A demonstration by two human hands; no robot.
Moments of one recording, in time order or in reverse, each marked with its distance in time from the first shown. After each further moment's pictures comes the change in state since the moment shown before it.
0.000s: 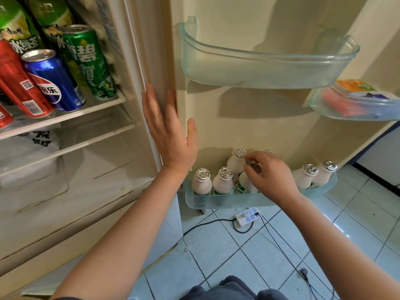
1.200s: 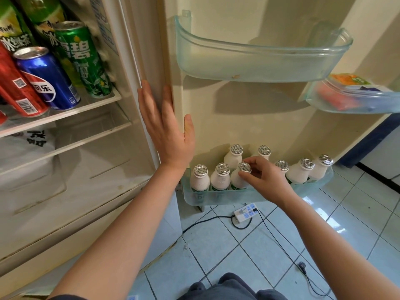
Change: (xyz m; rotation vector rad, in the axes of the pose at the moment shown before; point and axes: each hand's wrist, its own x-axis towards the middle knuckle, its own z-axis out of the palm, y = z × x) left_hand -0.001 -0.003 0.003 0.016 0.021 0.015; right_hand -0.015 0.013 0.011 0.367 -0.174 0.250
